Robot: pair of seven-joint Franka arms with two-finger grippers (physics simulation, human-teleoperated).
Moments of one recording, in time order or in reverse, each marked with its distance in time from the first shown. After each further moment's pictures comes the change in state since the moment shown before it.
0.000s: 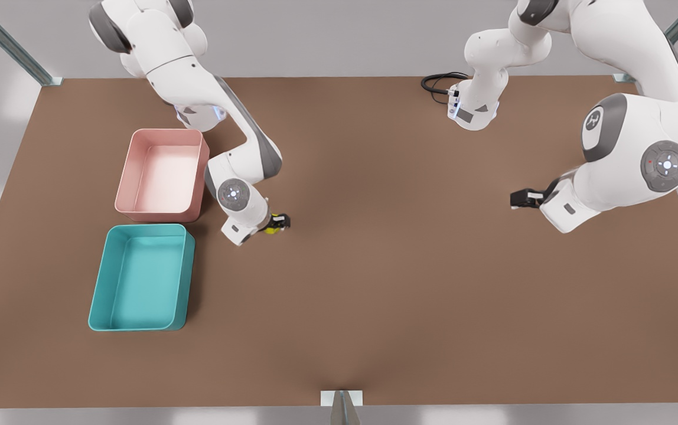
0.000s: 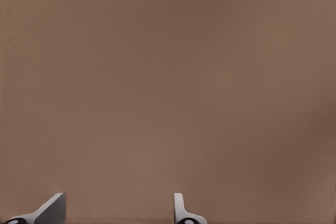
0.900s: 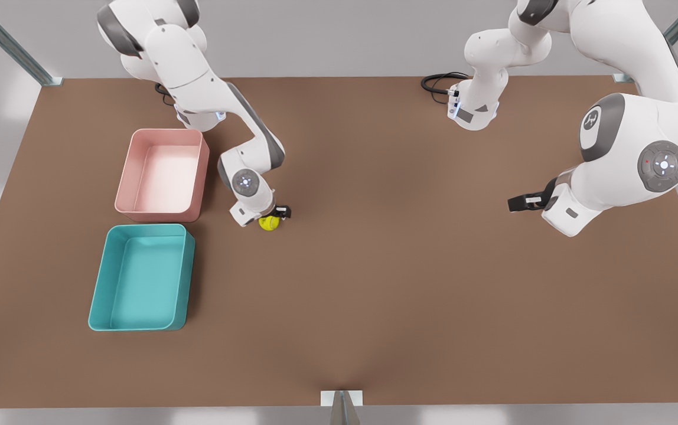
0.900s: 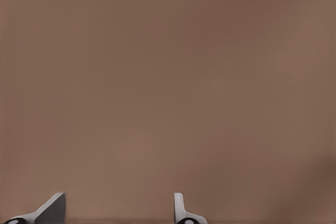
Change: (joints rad) left arm -0.002 -0.001 -0.005 -0.001 -0.004 -0.002 -0.191; right arm 0.051 0.033 0.003 -0.291 0.008 0.313 0.189
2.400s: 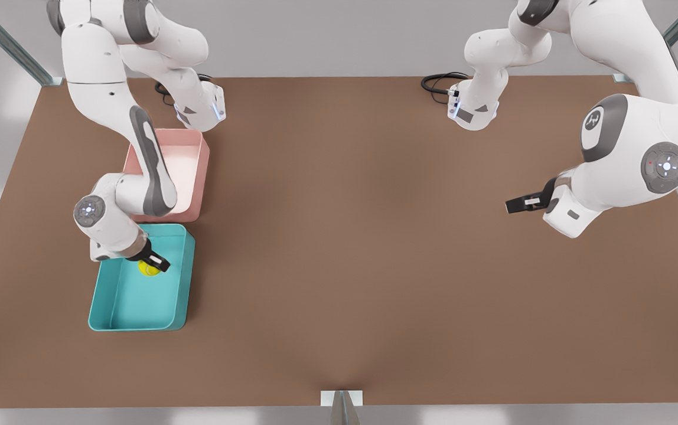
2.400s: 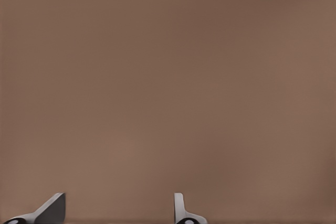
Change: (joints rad) left arm 0.001 0.002 0.002 0.002 -0.036 -0.001 -0.066; right arm -0.419 -0.042 -0.212 0.178 -0.009 -0.051 -0.235
